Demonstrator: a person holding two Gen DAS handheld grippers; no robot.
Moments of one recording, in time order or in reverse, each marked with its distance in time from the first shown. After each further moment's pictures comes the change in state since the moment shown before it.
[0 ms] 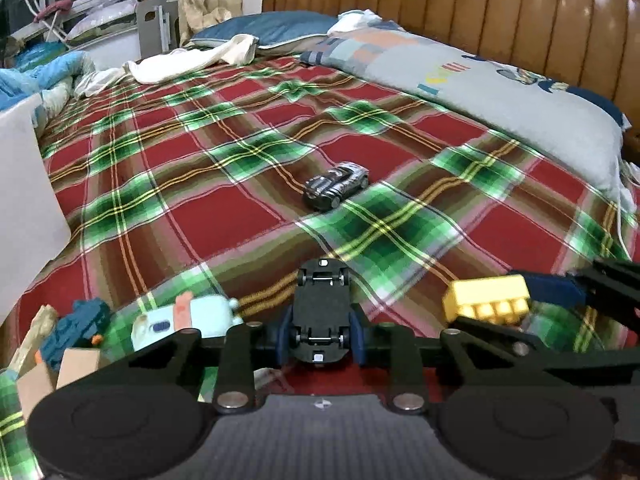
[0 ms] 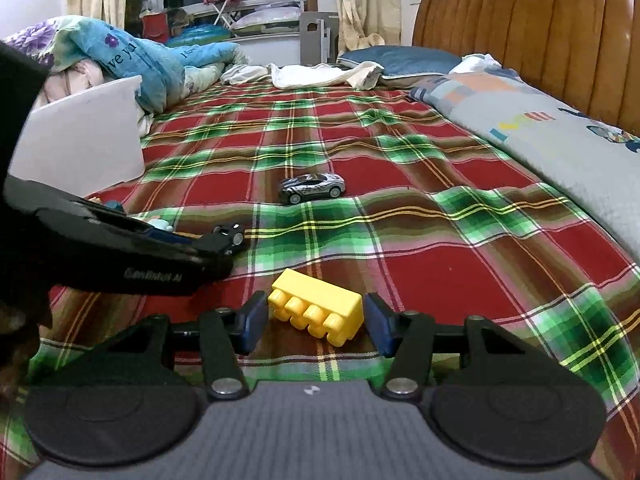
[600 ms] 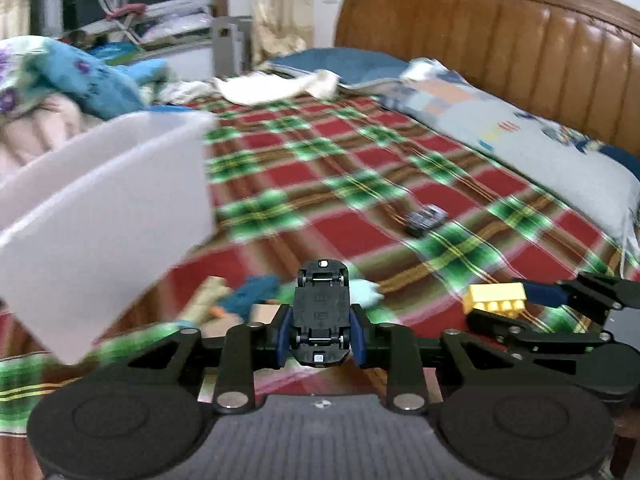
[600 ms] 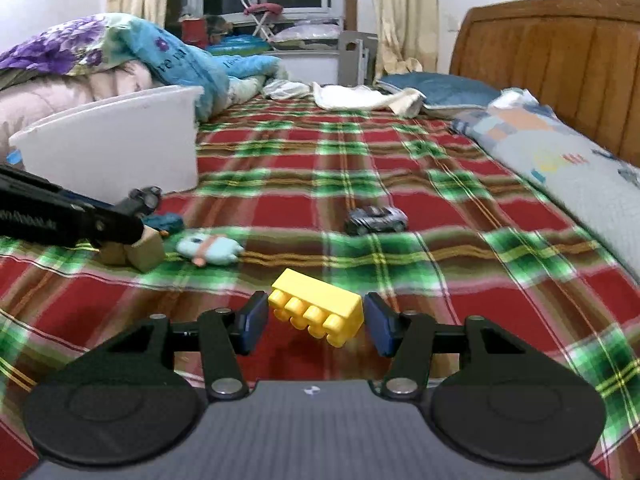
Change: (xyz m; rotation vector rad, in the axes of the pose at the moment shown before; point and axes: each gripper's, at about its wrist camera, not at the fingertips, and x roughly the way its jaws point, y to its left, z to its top) left arm -0.111 0.076 -0.017 -0.119 -0.095 0.154; right arm -0.015 0.048 0.015 -0.085 -0.056 0.065
